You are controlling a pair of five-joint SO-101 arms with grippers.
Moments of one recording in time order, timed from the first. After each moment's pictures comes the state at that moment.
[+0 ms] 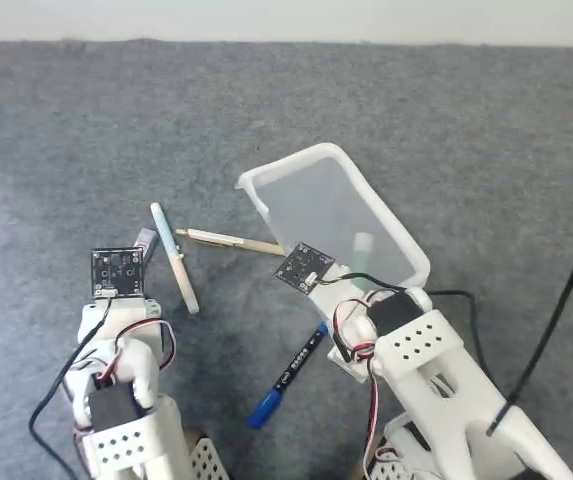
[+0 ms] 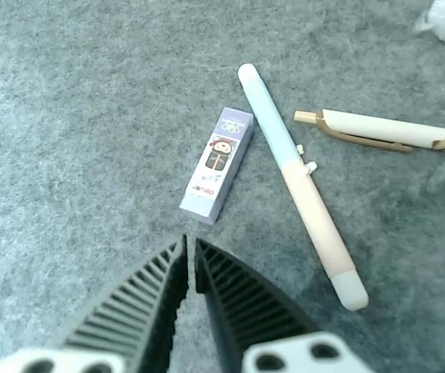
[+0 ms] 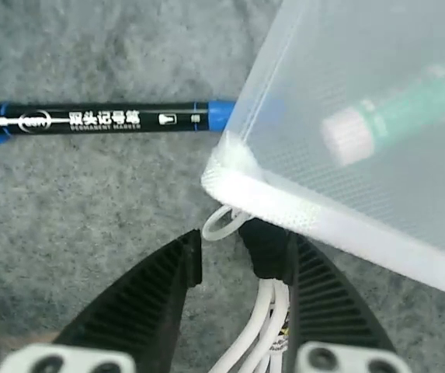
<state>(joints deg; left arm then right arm) -23.5 -103.0 97.5 63.4 -8.8 -32.3 -39.5 61.6 69.3 22.9</state>
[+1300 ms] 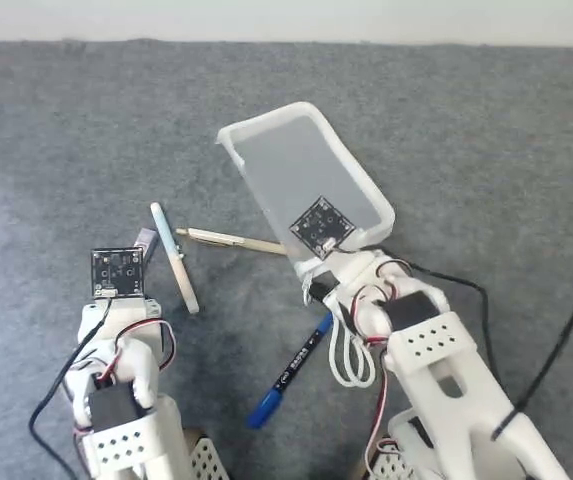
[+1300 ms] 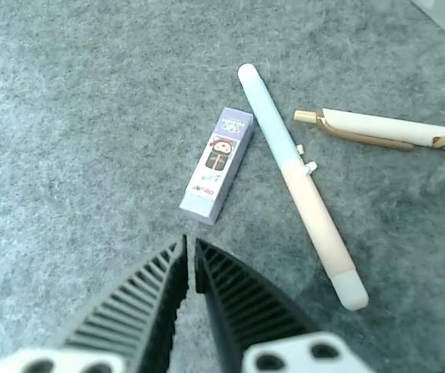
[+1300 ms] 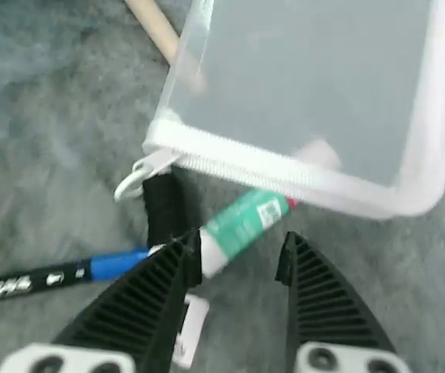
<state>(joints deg) -23.5 -103.0 97.5 63.4 -8.8 -25.7 -41.5 62.5 46.7 22.8</state>
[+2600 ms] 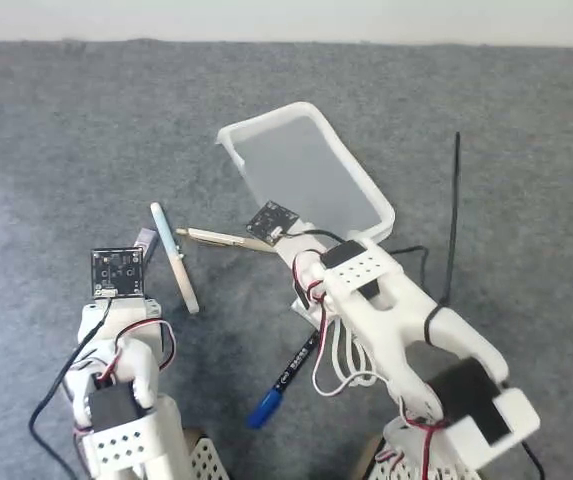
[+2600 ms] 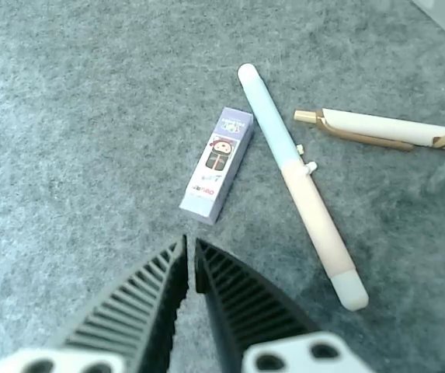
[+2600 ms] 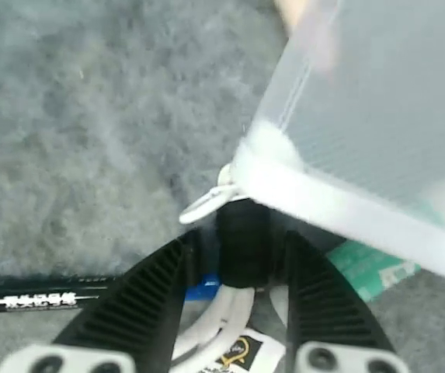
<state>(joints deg) -23.5 -103.0 97.5 63.4 -8.8 -33.5 -2.3 41.5 51.7 20.2</state>
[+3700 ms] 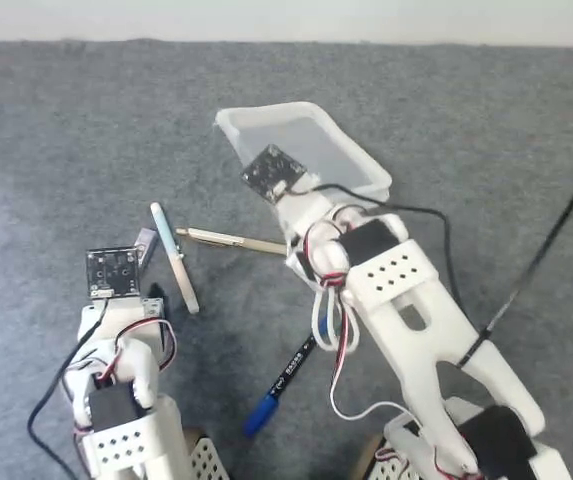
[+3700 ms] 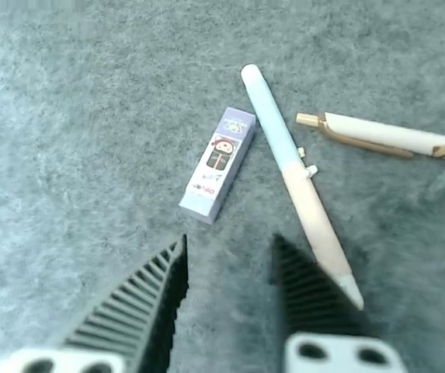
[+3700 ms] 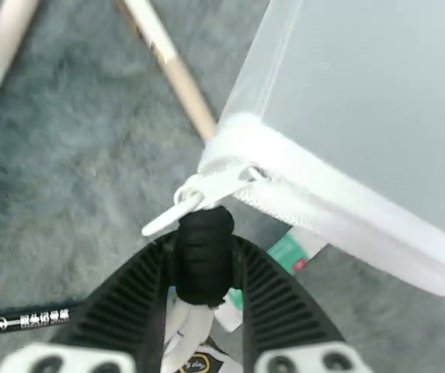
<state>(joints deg) -23.5 -103.0 97.5 63.4 -5.2 -32.4 -19.4 27.8 62.3 20.2</state>
